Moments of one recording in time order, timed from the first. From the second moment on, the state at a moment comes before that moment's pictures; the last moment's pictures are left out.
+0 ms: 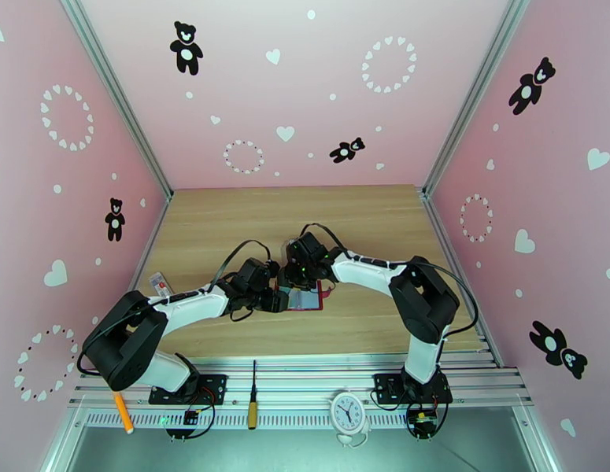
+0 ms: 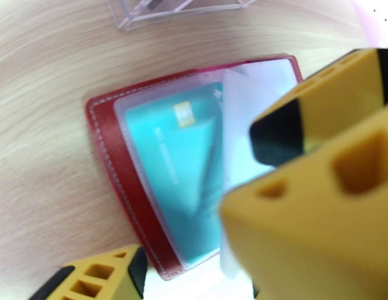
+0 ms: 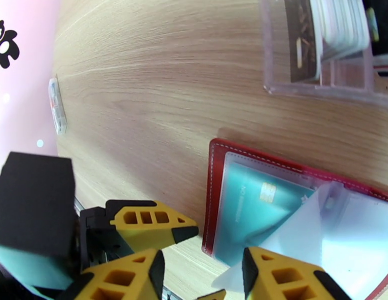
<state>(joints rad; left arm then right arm) -0.64 1.49 0.65 -0.17 0.30 -0.48 0.76 1.85 1.19 -0.35 -0.41 0.79</state>
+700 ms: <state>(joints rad) -0.62 1.46 0.65 -0.19 0.17 -0.49 0.71 1.73 1.18 -0.44 -0.36 0.72</state>
